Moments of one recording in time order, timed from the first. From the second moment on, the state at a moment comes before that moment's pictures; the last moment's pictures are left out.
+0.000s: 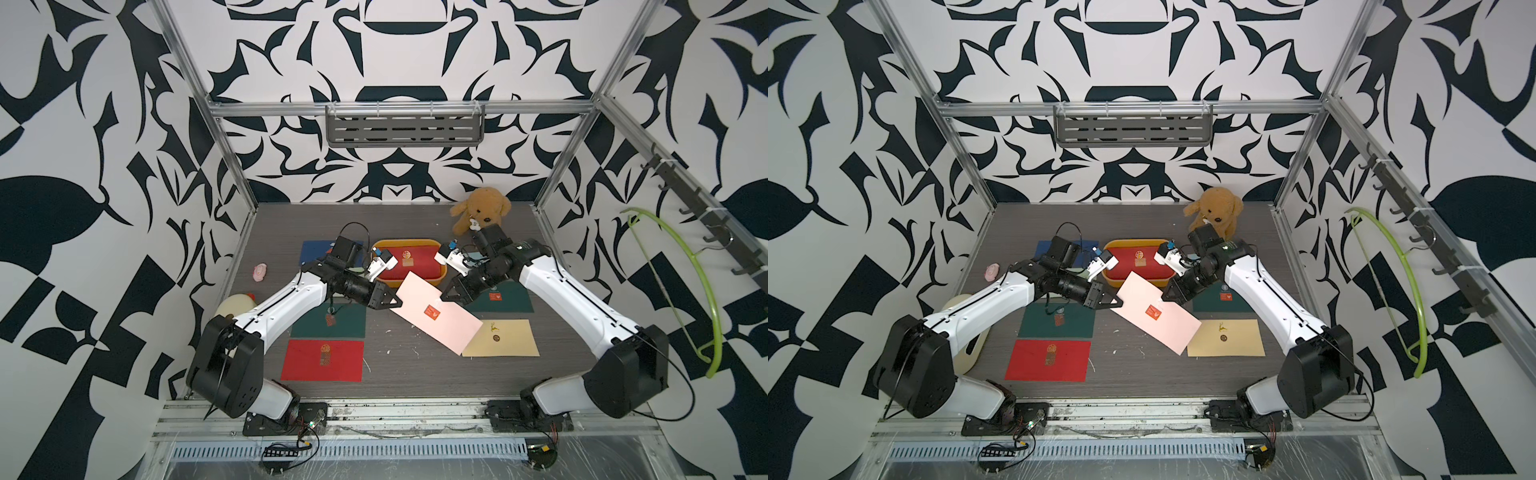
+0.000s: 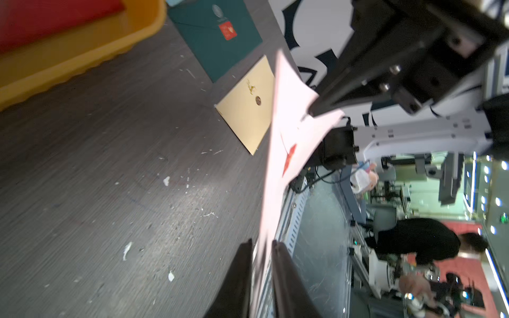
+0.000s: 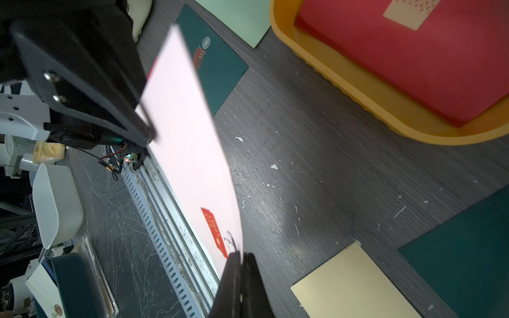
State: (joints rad) left arm -0.51 1.47 1.04 -0.57 0.92 -0.15; right arm 0.40 1.43 1.25 -1.07 -0.64 -0.19
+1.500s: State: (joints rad) left arm -0.47 1.85 1.31 -0.62 0.23 -0.42; right arm 0.39 1.47 1.55 -1.18 -0.42 -0.05
